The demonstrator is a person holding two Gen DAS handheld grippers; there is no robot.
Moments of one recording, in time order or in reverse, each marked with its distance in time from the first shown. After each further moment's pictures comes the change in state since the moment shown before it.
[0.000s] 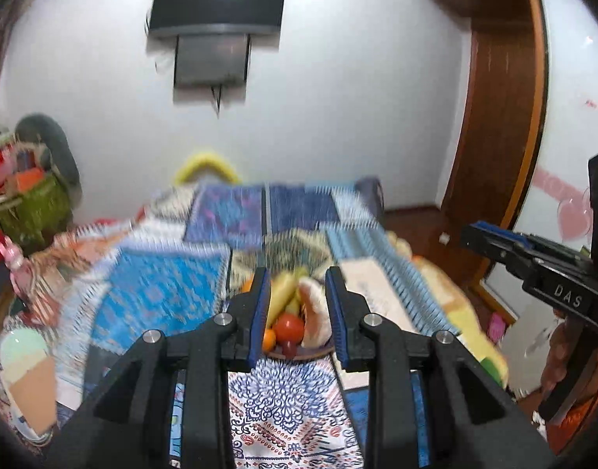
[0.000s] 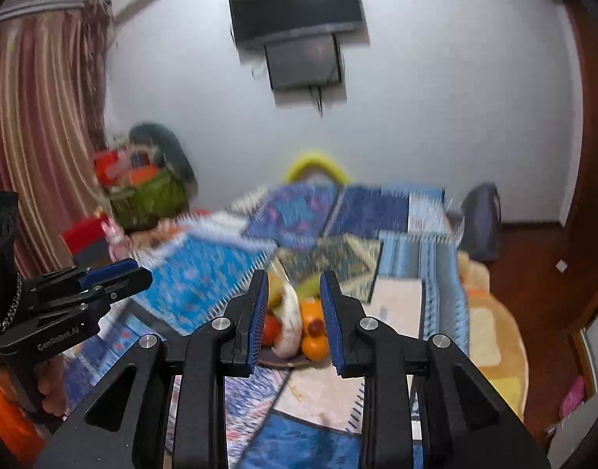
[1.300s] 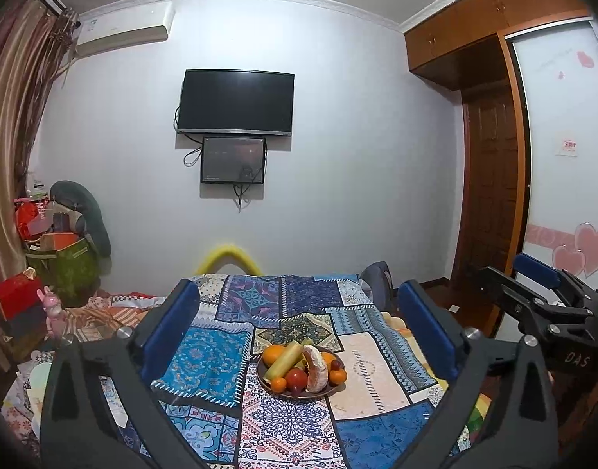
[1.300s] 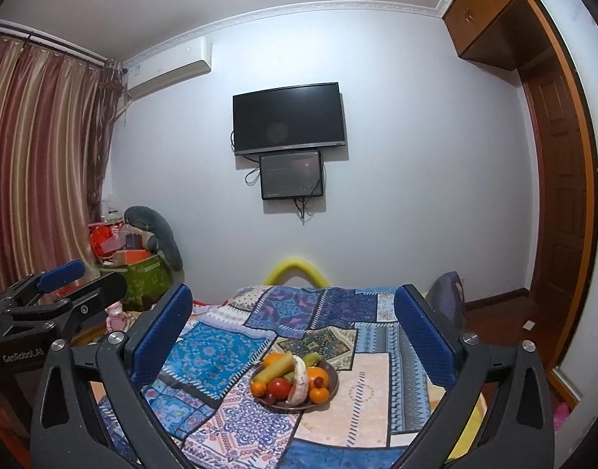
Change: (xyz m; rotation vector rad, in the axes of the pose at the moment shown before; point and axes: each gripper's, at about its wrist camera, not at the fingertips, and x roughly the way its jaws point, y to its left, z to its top) left arm -0.146 -0.021 0.007 0.020 -0.317 0.074; right arm -0.127 0.074 -0.004 -0.046 -0.363 -0.130
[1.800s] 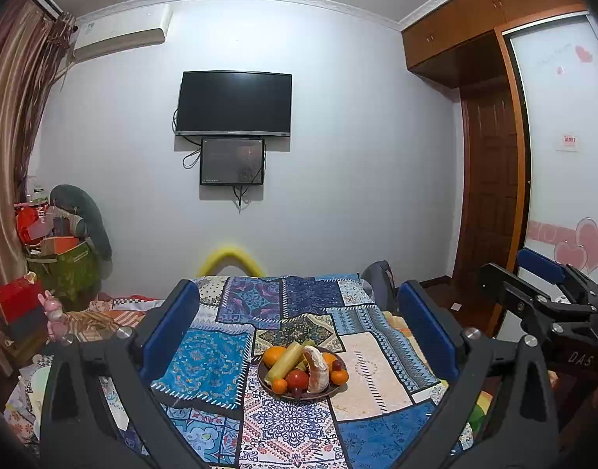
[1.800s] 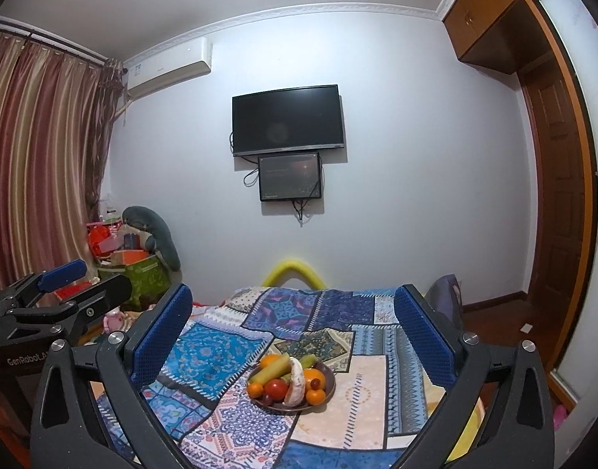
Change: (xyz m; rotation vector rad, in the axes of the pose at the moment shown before) left arm 0.001 -0.008 -0.001 0.016 -0.004 0.003; right arm -0.007 0.001 0.002 -0.011 -0.008 -0.012
